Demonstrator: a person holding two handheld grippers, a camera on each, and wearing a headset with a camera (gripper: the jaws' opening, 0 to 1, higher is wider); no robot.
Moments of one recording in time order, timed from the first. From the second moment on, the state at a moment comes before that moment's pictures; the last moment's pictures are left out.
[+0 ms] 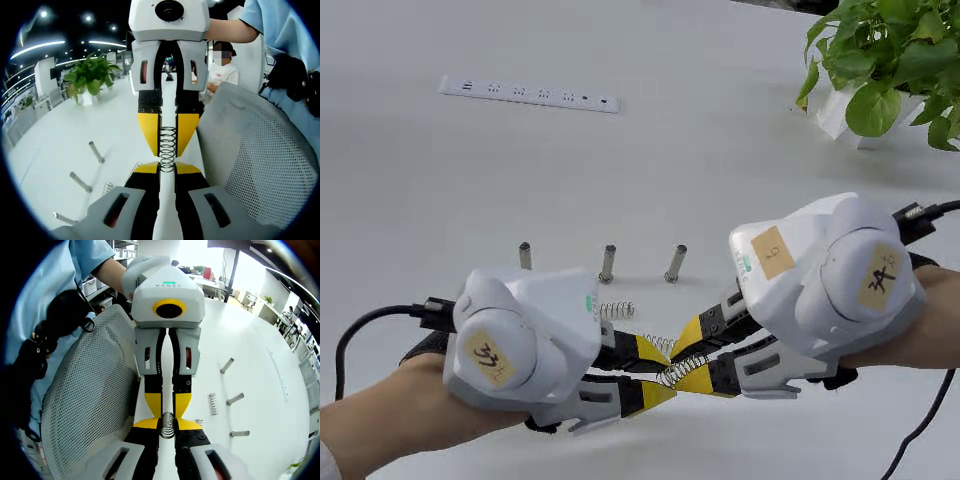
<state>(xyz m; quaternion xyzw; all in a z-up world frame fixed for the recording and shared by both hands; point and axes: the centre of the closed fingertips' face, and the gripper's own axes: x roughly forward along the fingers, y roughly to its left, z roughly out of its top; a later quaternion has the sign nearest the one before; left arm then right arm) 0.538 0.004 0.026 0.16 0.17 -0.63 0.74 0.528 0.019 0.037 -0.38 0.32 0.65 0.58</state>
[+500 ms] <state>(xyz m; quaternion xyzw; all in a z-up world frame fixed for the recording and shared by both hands) 0.540 0.008 0.028 0.15 0.16 -0.61 0.76 0.531 0.023 0.040 -0.38 0.33 0.65 0.57</state>
